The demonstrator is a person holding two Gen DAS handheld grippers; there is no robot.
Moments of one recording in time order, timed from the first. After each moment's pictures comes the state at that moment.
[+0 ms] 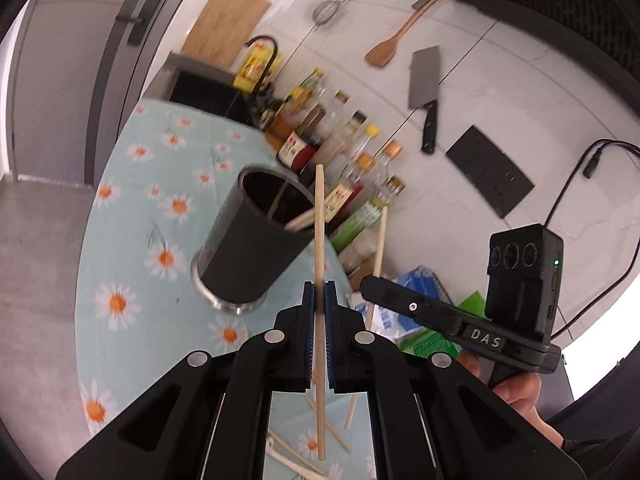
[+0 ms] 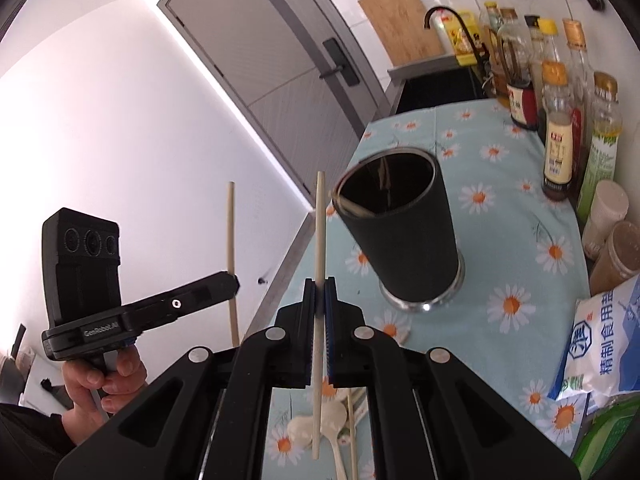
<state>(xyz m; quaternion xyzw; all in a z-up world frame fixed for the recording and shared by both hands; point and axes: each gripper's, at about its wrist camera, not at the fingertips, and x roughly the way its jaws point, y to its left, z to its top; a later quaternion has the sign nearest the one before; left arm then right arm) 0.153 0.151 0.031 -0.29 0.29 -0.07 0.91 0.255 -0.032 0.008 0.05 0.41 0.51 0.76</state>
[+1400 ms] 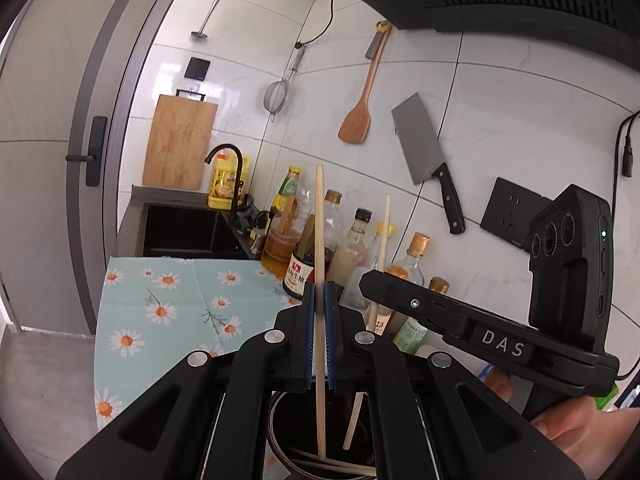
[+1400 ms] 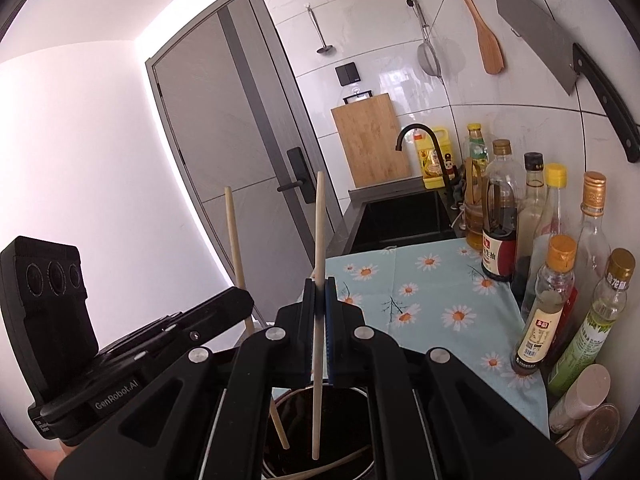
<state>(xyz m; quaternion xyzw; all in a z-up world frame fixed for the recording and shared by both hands) 0.290 0.187 0.052 -0.14 0.16 -0.06 0.98 0.366 0.037 0.039 0.07 0.25 0.44 0.86</state>
